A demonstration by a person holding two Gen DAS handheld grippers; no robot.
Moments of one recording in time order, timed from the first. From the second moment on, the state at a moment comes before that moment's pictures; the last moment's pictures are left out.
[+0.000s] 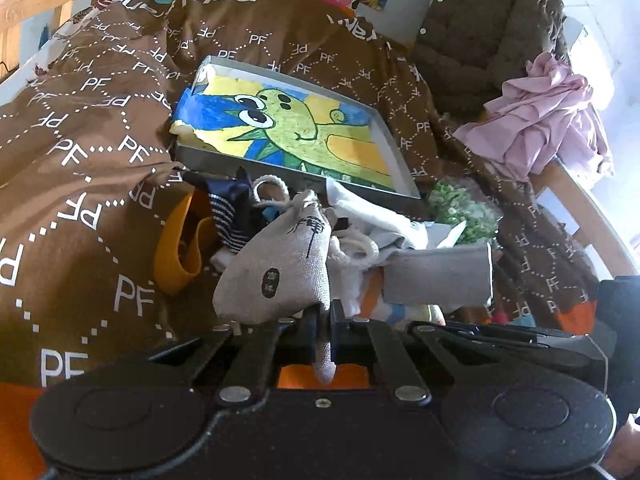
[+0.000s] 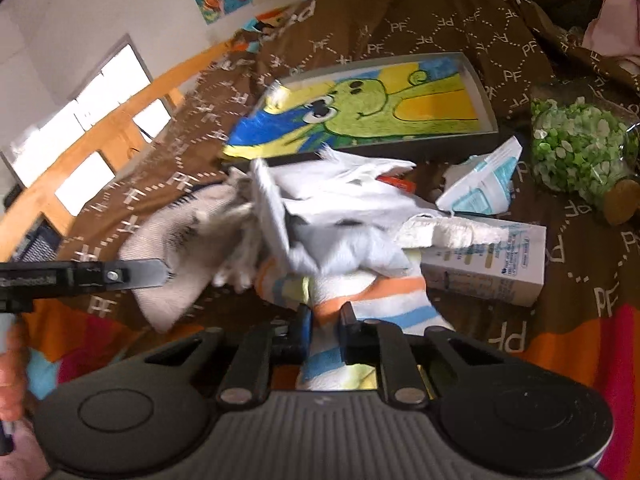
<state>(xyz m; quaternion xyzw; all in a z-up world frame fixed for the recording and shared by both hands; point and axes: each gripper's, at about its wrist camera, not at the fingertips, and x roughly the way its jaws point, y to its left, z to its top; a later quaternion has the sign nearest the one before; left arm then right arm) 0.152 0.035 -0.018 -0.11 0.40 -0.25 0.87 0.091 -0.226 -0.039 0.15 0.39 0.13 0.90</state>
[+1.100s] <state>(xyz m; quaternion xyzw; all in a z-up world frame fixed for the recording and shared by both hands) 0.109 0.091 0.051 -0.26 0.26 -0.29 0.89 0.050 -0.267 0.020 0.26 0.20 0.27 0.91</state>
